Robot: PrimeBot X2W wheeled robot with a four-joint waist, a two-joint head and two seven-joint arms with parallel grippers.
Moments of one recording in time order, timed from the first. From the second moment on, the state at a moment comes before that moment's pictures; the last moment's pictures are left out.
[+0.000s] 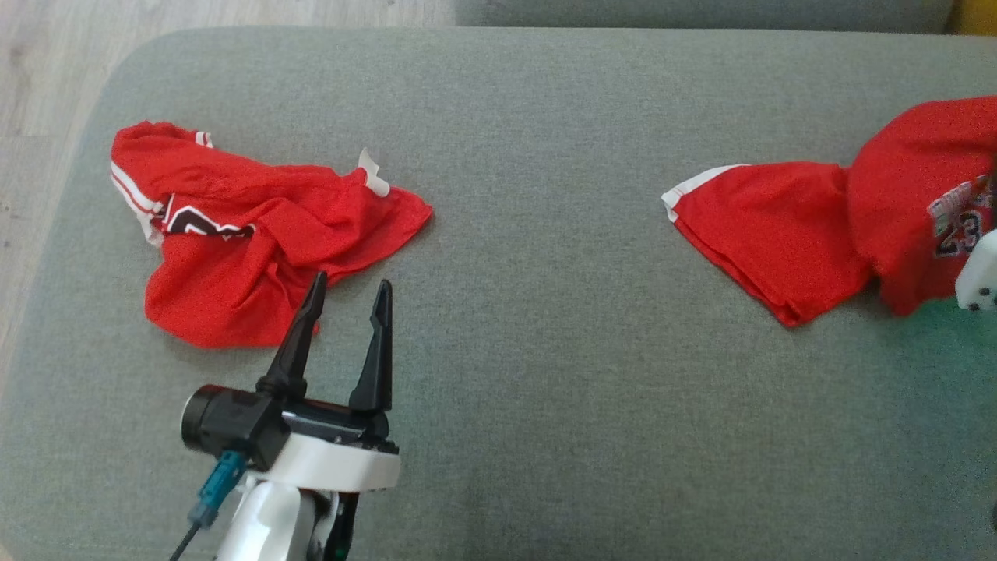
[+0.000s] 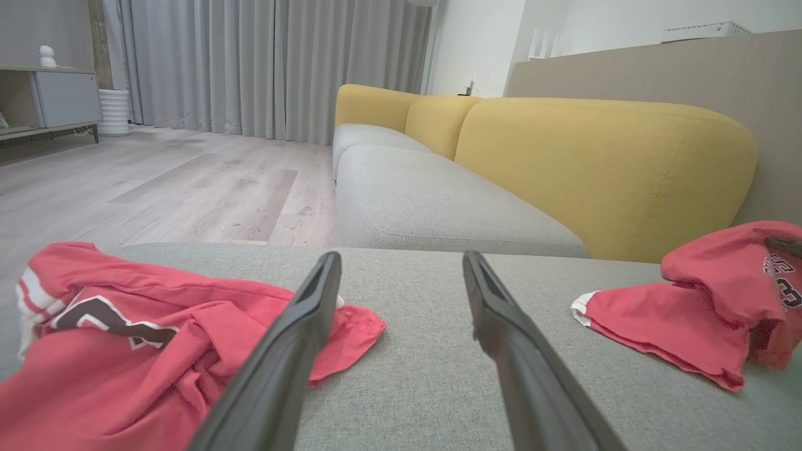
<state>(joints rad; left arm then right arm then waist) -0.14 0.05 -0.26 0.16 -0.23 -0.09 -0.25 -0.54 -0.35 -0.18 0.66 -0.02 0.13 0.07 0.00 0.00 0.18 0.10</state>
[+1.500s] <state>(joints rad) -0.13 0.05 -0.29 0.16 -0.23 -0.10 -0.25 -0.31 -0.05 0.05 0.36 -0.07 0.13 -0.06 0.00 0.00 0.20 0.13</state>
